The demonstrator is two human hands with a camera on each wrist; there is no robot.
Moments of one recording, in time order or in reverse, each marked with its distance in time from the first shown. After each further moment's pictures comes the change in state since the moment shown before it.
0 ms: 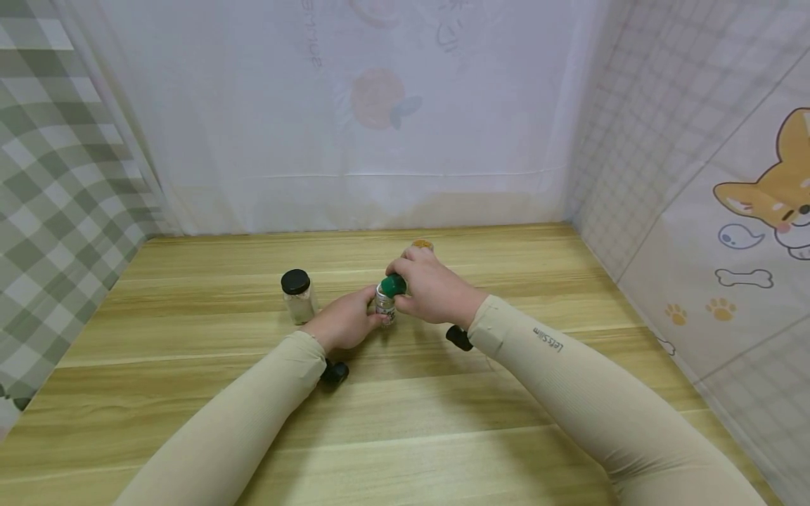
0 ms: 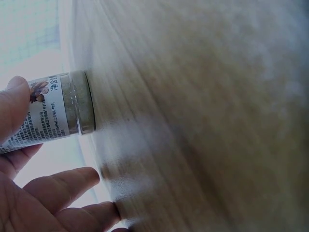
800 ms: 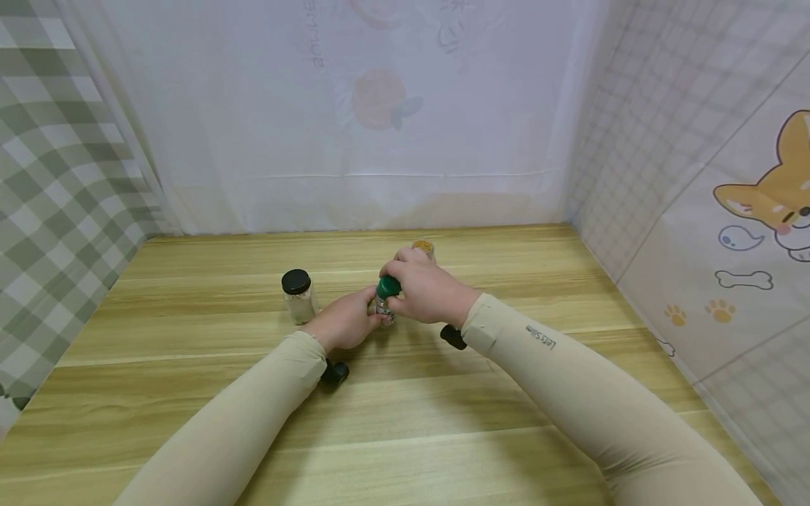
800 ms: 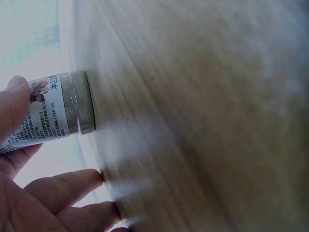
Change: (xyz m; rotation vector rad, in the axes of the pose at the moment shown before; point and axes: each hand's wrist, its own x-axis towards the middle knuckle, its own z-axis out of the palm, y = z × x) left_hand -0.002 0.001 -0.001 -0.005 -0.009 -0.004; right_hand 0.006 -0.007 0.001 -0.028 -0.025 -0.018
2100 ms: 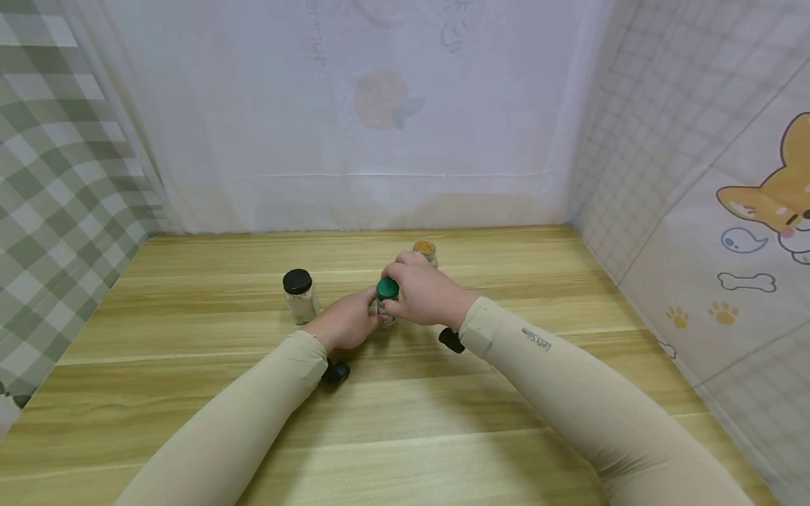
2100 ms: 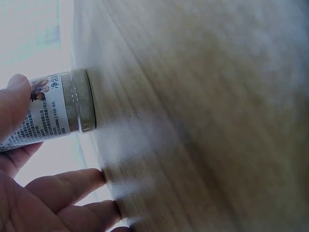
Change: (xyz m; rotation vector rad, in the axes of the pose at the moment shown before) left_hand 0.002 0.001 0.000 0.015 -0.007 -0.004; right_hand 0.003 0.001 0.007 0.021 -0.016 0.016
